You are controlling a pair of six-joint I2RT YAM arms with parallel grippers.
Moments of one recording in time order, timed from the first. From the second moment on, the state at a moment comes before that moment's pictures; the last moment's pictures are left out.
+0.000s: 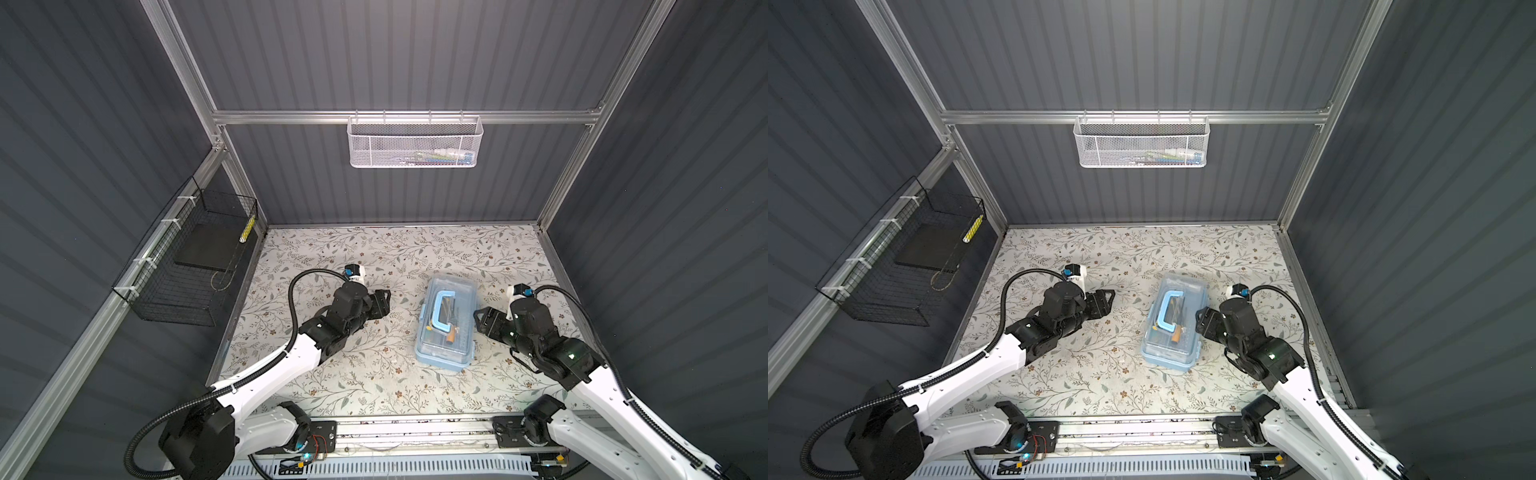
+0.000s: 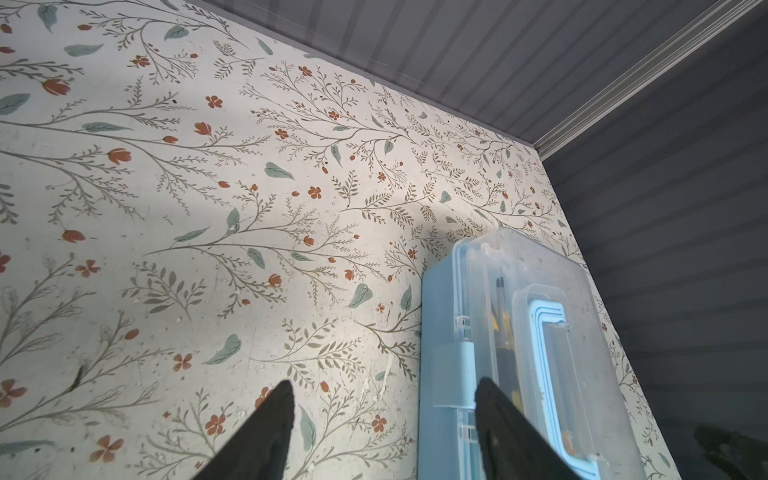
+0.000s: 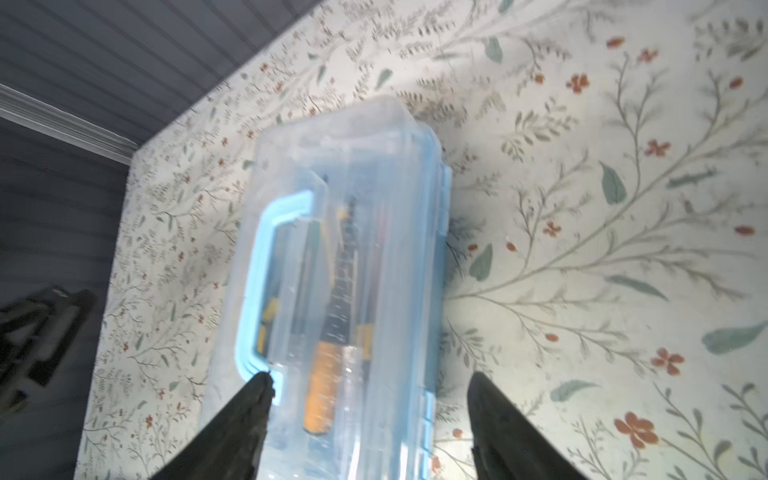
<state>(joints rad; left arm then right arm) -0.70 1.15 0.72 -0.08 -0.13 -0.66 0.52 0.72 0.62 -0.62 0.11 0.78</state>
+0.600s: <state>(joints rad) -0.70 1.06 0.58 -0.15 -0.13 -0.68 0.47 1.10 0.57 -0.12 -0.08 0.70</state>
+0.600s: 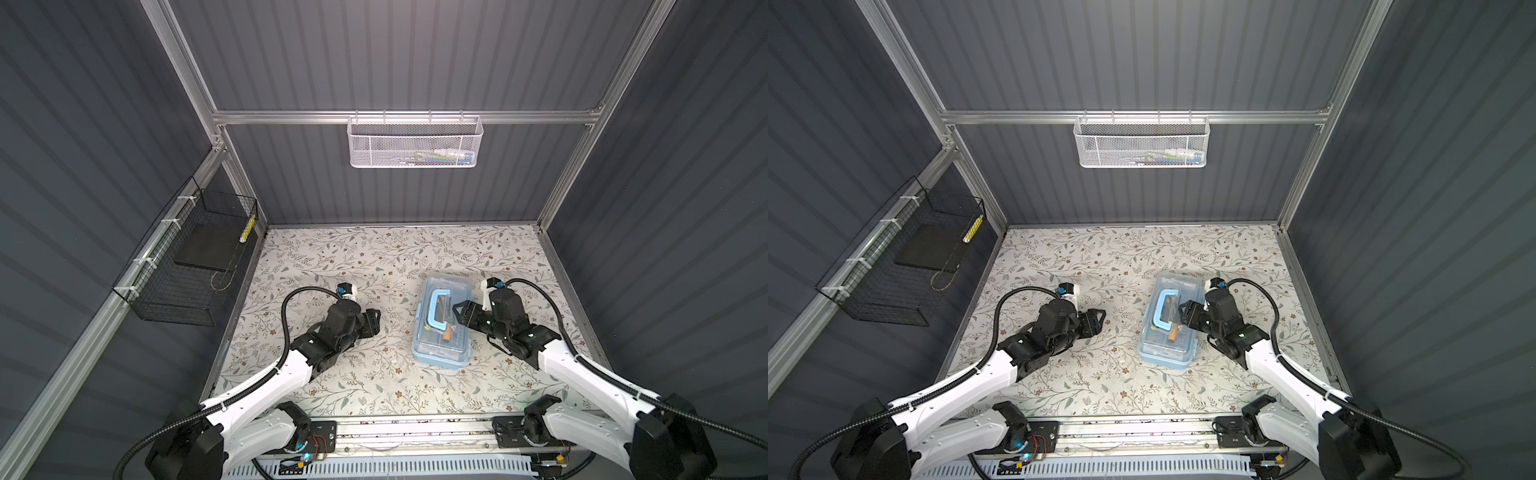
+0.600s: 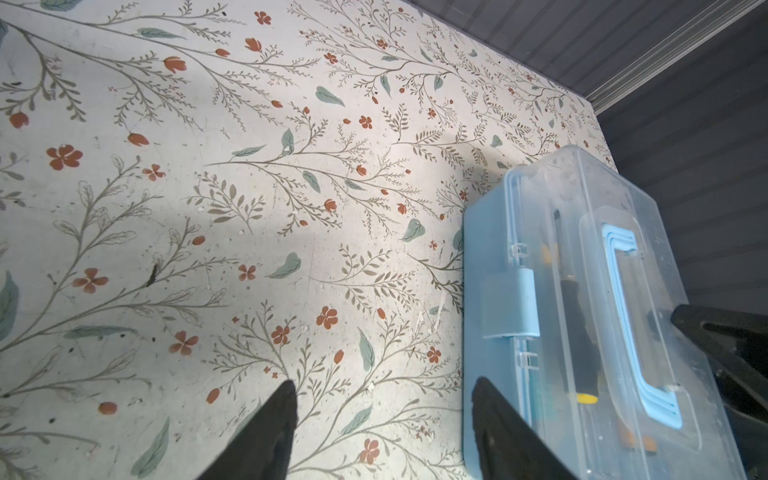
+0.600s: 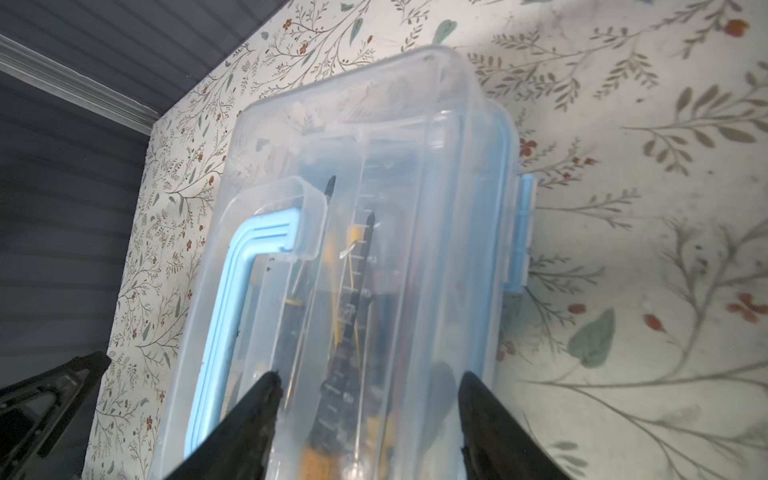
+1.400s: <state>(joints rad) -0.70 1.03 0.67 -0.14 -0.40 -0.41 0.45 0.98 0.75 -0.38 0.13 0.60</state>
